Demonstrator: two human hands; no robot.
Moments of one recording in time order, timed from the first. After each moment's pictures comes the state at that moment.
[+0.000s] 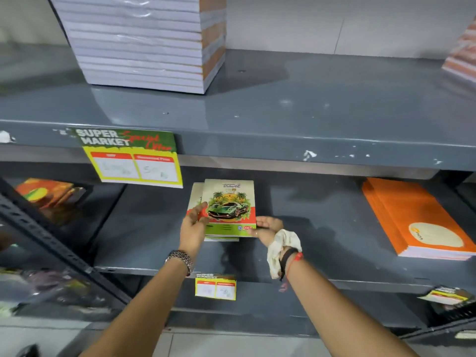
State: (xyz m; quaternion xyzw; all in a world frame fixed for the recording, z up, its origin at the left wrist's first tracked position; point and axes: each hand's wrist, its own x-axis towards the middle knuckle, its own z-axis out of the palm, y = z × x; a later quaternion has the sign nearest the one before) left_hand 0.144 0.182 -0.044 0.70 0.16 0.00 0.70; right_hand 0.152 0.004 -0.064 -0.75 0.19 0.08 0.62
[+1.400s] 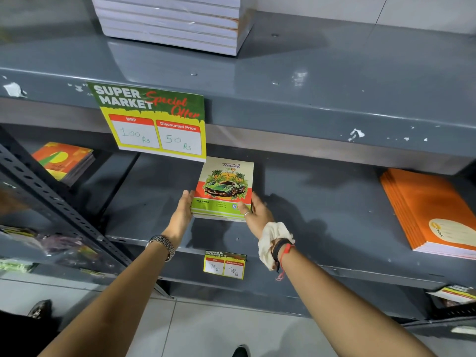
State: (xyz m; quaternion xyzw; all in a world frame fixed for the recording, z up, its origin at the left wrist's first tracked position) left_hand 0.136 0.242 -0.078 0.68 0.12 -0.12 0.71; right_hand 0.139 0.053 -0.064 -0.85 0.05 0.09 0.52
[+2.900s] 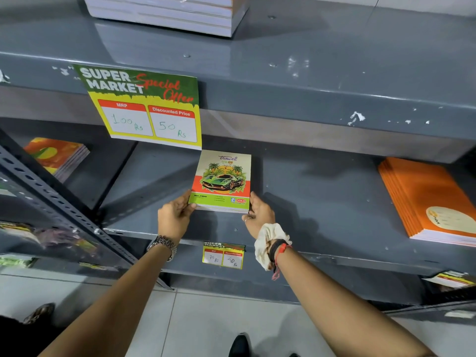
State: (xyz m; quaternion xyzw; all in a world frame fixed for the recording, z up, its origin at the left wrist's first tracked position) left_hand 0.121 0.250 -0.094 0.89 0.10 0.09 0.44; right_hand 0.127 0.046 -0.092 -0.87 0.03 0.04 0.49
